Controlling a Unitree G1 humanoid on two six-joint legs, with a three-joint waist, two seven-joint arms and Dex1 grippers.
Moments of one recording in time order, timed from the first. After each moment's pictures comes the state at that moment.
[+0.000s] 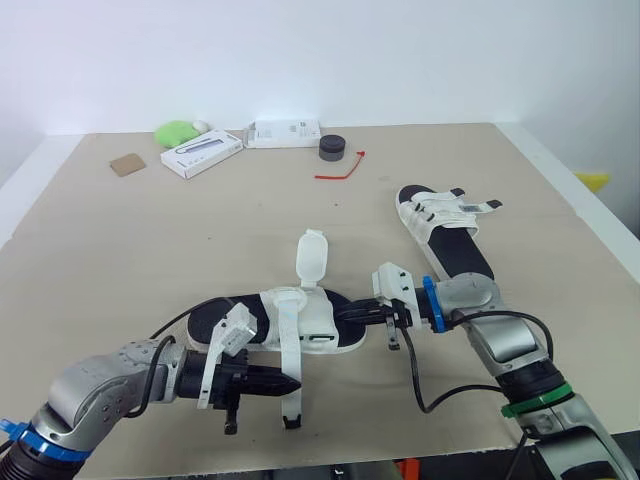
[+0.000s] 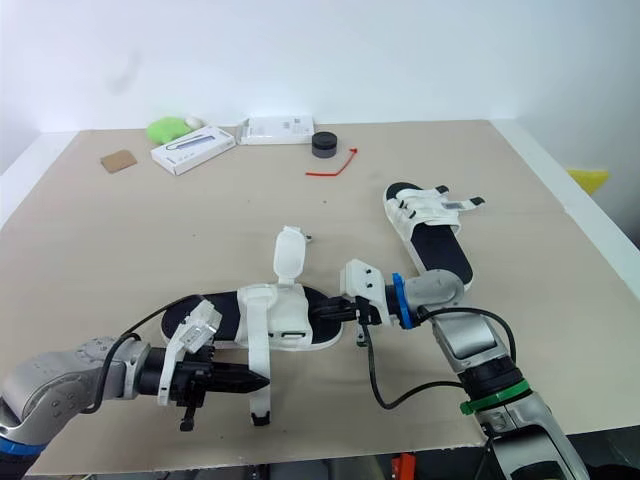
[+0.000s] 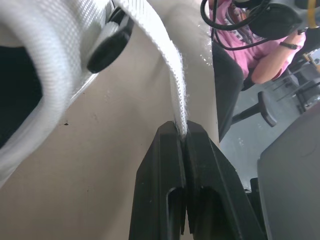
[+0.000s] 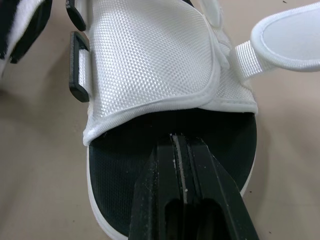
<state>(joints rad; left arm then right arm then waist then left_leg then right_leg) -0.09 0.78 -0.12 -0.47 -0.94 0.91 -0.93 -0.47 -0.59 0.27 0.02 0.22 0.20 1.25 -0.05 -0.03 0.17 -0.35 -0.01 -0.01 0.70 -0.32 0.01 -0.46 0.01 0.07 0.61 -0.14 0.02</state>
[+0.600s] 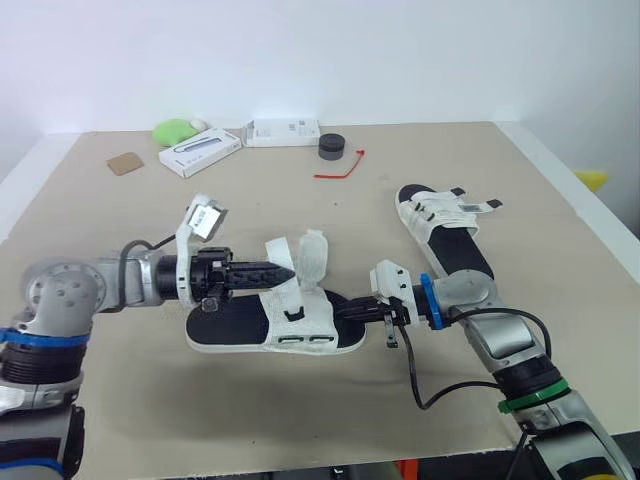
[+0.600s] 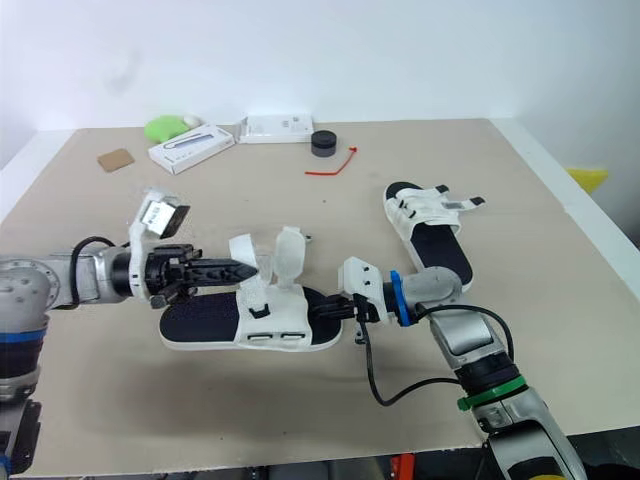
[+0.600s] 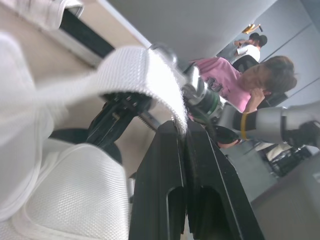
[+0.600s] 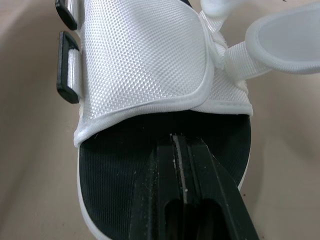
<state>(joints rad) -0.57 0.71 0.03 -0.11 -1.27 1.22 -0.82 -0.49 -0.58 0.27 0.04 0.21 0.19 1.25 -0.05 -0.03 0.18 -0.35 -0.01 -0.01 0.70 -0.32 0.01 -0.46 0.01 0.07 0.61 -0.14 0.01</state>
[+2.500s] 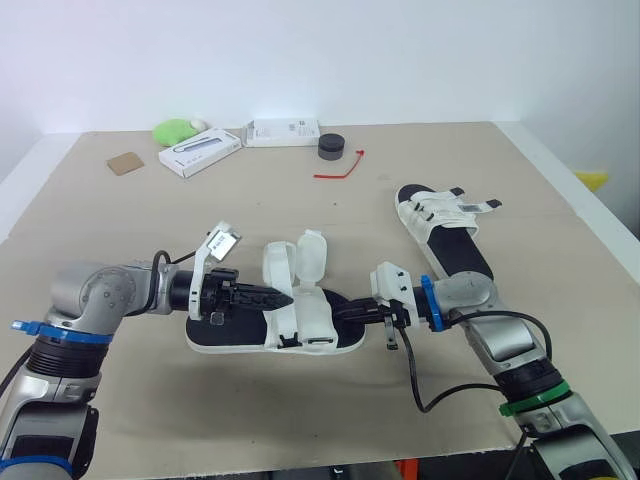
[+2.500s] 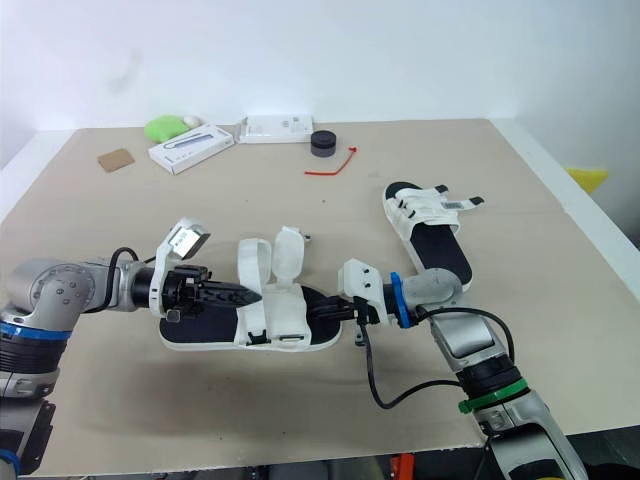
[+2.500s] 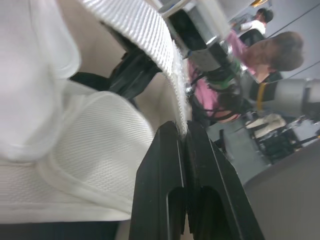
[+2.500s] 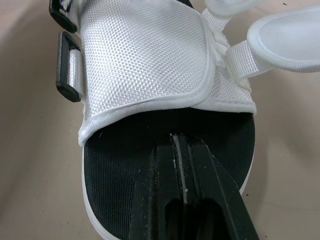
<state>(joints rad) -0.57 0.70 -0.06 -0.05 -0.96 1.22 -1.08 -0.47 -0.58 0.27 0.02 0.21 0.18 1.24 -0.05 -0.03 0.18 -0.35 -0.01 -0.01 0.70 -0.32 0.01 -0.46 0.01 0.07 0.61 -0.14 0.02</state>
